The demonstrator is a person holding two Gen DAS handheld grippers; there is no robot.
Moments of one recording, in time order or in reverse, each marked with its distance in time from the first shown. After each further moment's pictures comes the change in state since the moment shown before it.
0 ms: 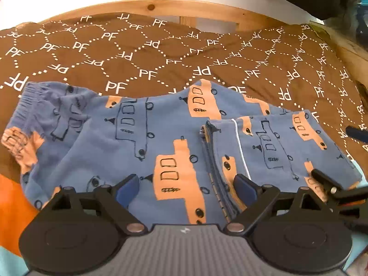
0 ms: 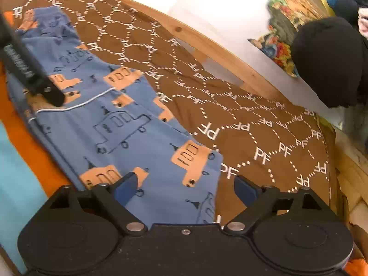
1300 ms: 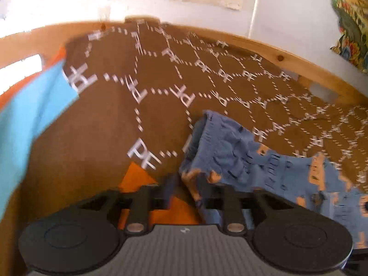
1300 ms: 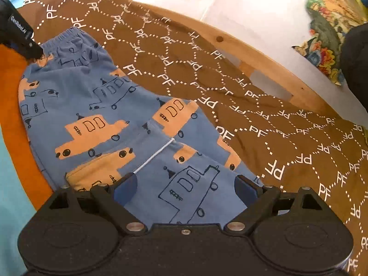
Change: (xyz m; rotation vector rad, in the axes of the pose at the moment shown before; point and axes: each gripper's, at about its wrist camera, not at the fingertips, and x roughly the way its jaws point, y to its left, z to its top) left arm -0.059 0.116 0.009 -0.385 -0.110 0.288; right arm 0.028 0.057 0.061 0.036 -0.015 0.197
